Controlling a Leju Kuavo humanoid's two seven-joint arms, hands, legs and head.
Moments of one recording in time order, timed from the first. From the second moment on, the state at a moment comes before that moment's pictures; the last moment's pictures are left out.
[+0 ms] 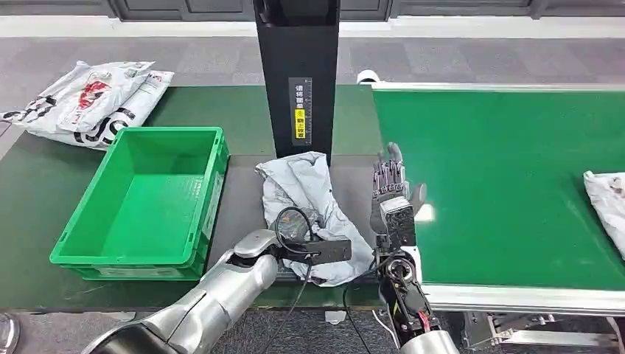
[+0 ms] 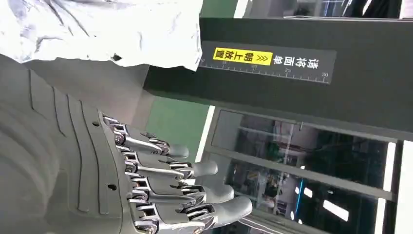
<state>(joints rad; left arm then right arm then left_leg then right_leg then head) -0.68 -0.32 -0.39 -0.30 -1.19 -0.02 -0.15 -0.36 0.29 0.07 -0.90 0.24 -0.24 -0.70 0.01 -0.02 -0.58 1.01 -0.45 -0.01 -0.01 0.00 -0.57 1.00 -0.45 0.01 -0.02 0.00</state>
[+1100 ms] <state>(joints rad) -0.66 -0.25 0.35 -0.91 -1.55 0.70 -0.18 -0.30 0.27 -0.04 -0.79 0.35 -0.34 -0.68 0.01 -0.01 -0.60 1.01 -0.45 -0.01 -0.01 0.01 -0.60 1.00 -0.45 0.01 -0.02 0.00</state>
